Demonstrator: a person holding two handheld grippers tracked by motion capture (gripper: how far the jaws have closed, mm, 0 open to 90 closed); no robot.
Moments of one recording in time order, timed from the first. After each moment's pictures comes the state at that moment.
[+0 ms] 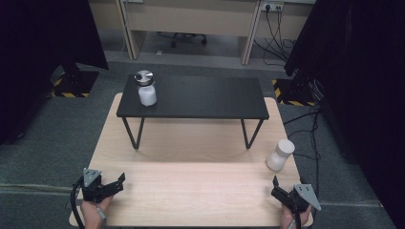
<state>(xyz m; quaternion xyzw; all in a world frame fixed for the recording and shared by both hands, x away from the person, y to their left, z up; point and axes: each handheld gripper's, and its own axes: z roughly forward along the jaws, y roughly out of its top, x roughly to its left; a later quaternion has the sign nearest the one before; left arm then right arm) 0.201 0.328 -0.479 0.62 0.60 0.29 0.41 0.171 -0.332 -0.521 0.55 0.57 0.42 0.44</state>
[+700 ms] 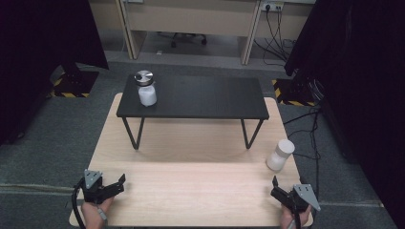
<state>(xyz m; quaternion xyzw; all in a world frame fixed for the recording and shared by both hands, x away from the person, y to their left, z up) 0.198 0.325 -0.483 0.62 0.60 0.31 0.41 0.170 -0.331 -0.522 0.54 0.58 0.42 0.45</state>
